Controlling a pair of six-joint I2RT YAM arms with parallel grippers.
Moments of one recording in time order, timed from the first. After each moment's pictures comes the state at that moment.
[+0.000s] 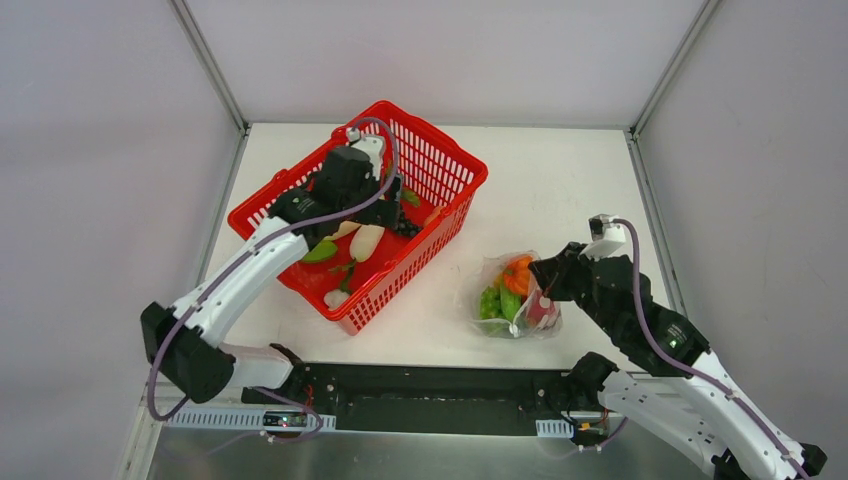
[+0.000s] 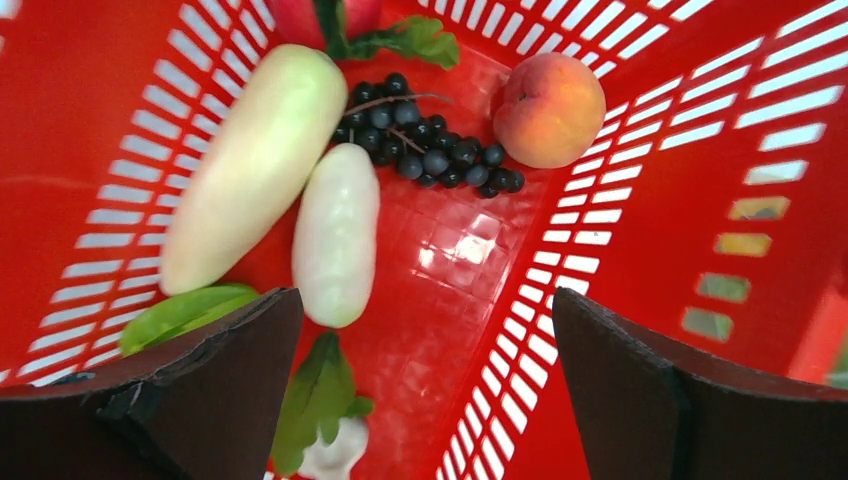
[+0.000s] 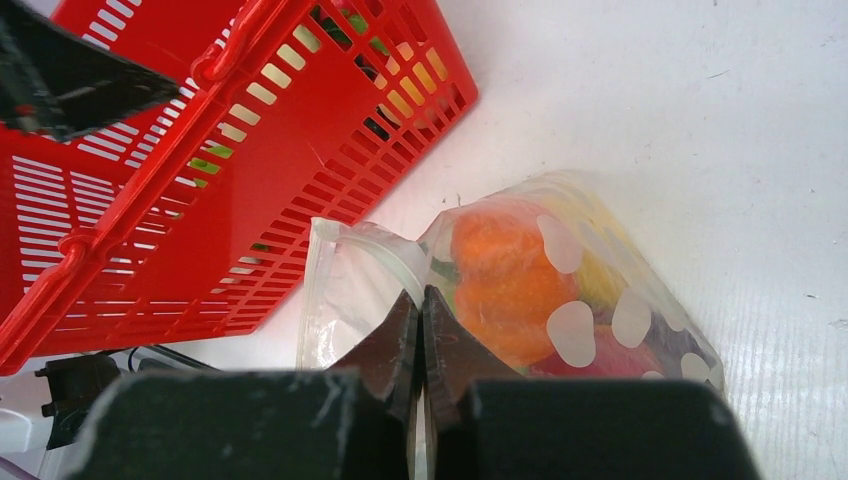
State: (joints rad) left arm -0.58 1.25 1.27 -0.65 -0.19 -0.23; right arm 0.80 0.51 0.81 -0.71 0.31 0.67
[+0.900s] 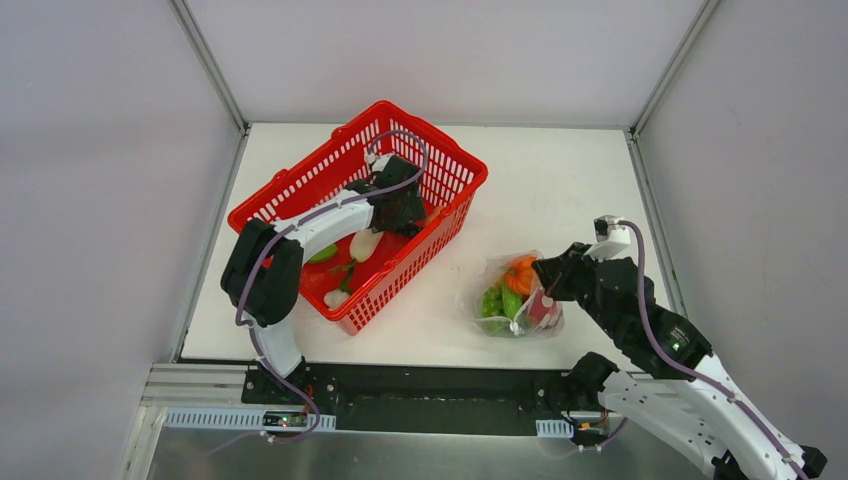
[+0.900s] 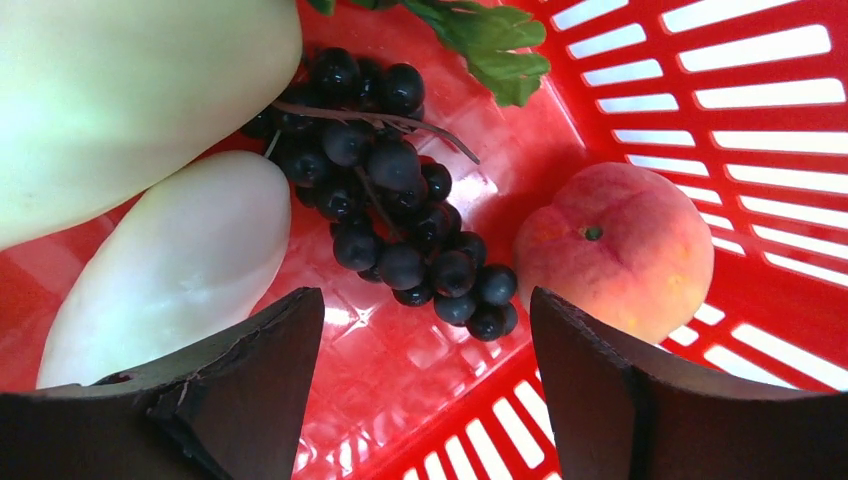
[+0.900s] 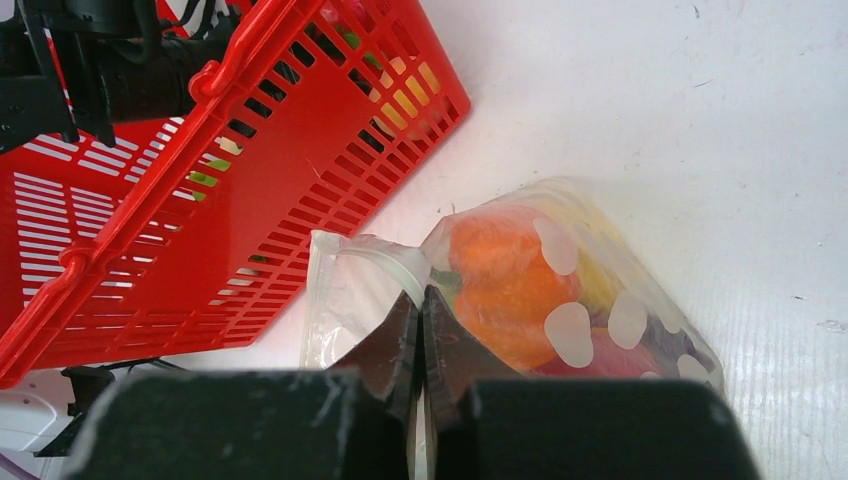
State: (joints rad) left arm -0.59 1.78 1.31 -0.47 -0.26 -0.75; right arm 0.80 0.49 0.81 -0.71 0.34 0.67
